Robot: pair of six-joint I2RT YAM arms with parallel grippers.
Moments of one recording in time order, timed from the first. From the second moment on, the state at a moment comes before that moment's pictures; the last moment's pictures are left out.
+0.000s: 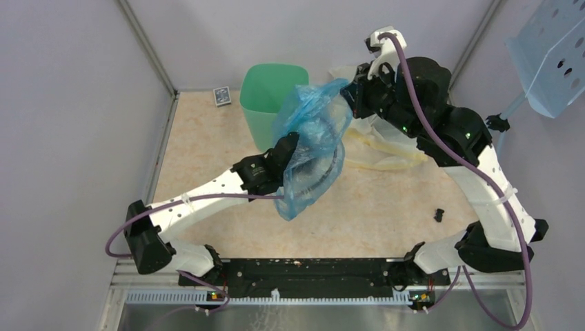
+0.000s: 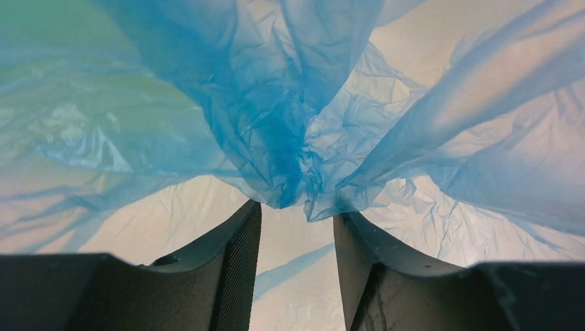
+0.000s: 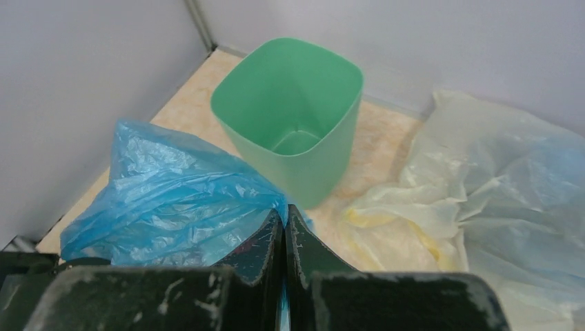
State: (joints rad) left arm -0.98 1.38 1.26 -0.35 -0.39 -0.15; right arm 0.84 1.39 2.06 -0.86 0.25 0.16
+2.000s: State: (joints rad) left arm -0.89 1.32 1.36 -0.48 0.86 -0.47; right arm 0.74 1.27 1.67 -0.78 0.31 0.14
